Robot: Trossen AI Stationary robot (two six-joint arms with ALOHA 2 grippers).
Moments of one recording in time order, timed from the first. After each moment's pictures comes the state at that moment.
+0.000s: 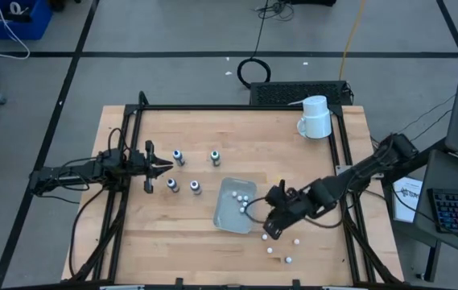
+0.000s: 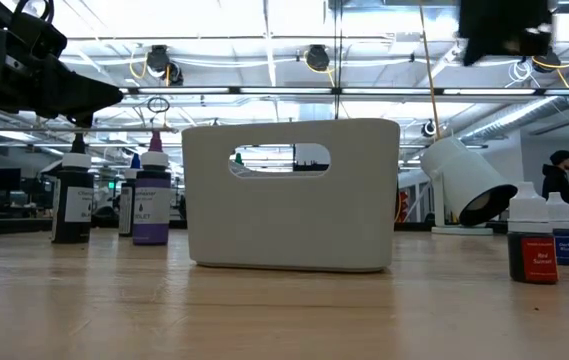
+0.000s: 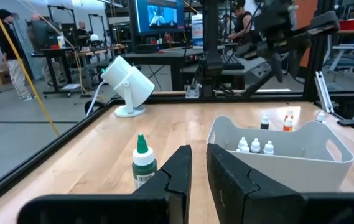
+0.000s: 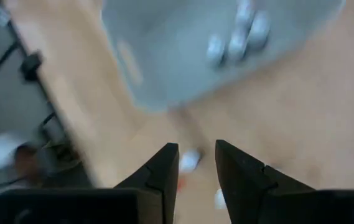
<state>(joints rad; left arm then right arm) 0.11 0.04 0.01 0.03 0.04 0.05 0.49 1.50 1.20 -0.75 0.14 1.18</state>
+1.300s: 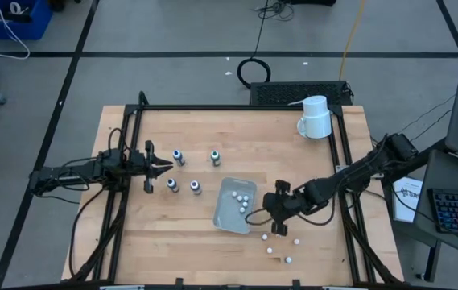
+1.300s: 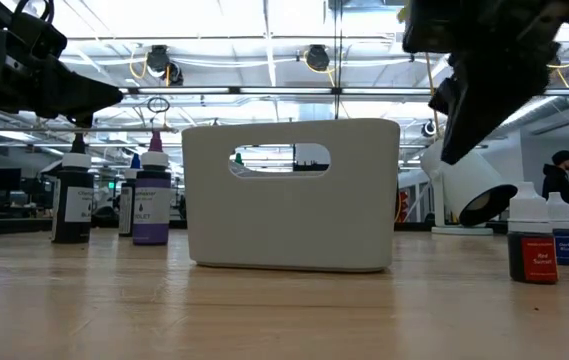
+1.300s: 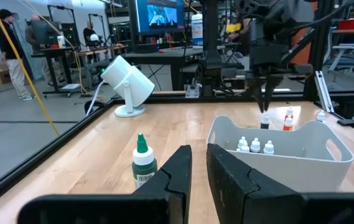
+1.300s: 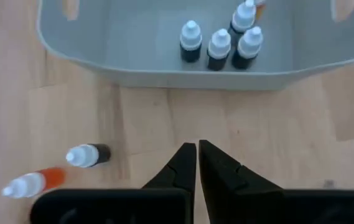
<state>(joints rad) 0.11 0.04 0.01 0.03 0.04 0.05 0.43 1.51 0.94 -0.50 0.20 0.57</state>
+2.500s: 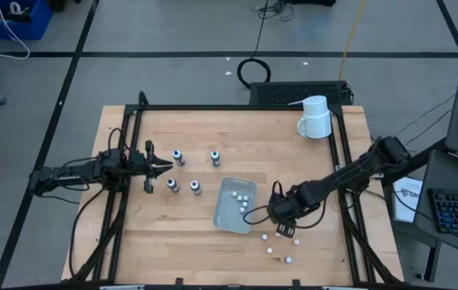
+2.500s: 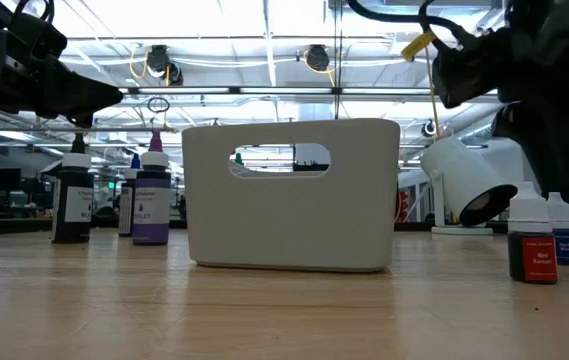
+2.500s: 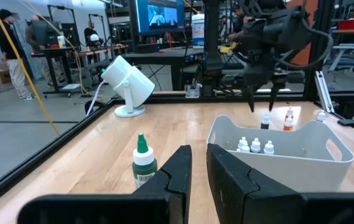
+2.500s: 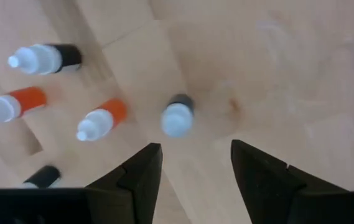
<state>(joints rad) 0.11 0.04 0.01 0.03 0.04 0.05 0.42 1.60 1.03 -0.87 -0.08 0.85</state>
